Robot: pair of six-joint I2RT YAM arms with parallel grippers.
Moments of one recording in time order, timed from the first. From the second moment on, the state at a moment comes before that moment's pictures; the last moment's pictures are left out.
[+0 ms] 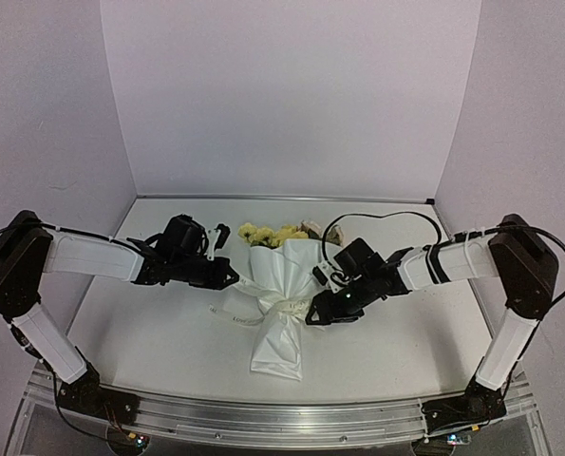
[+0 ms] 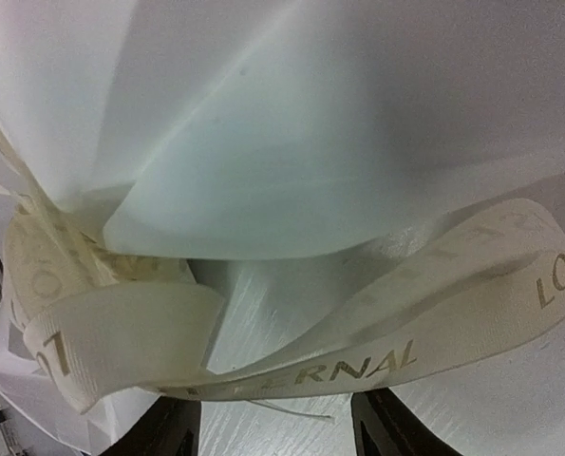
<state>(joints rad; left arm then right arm) -0.68 1.61 0.85 0.04 0.24 -0.47 0.78 1.77 0.97 -0.25 -0.33 0.47</state>
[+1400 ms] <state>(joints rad) -0.68 1.58 0.80 0.12 0.36 -0.58 0.81 1.68 0.87 -0.36 -0.26 0.55</state>
